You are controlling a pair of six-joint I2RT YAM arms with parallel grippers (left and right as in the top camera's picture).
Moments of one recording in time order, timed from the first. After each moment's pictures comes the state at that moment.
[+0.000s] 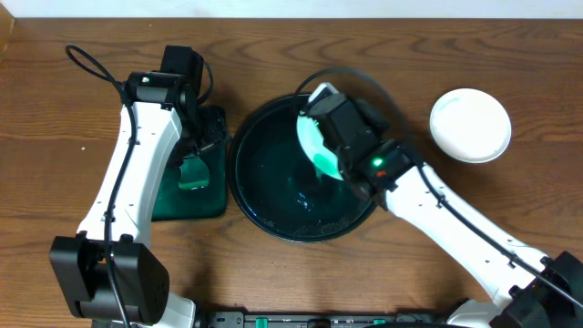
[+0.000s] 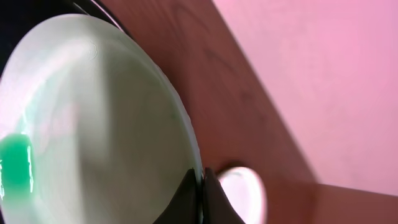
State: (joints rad) left arm -0.10 1.68 1.51 -1.28 -0.03 -0.58; right arm 0.71 1.57 1.25 -0.51 0.63 -0.40
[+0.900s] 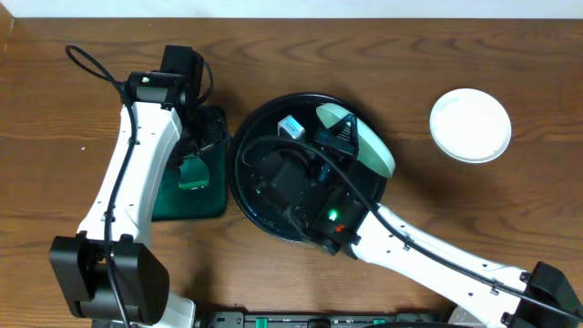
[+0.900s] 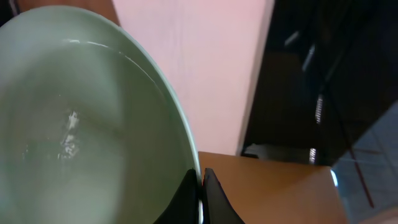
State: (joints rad) left arm -0.10 1.68 1.51 -1.28 -0.03 -0.58; right arm 1.03 1.57 1.25 -0.49 1.37 -0.74
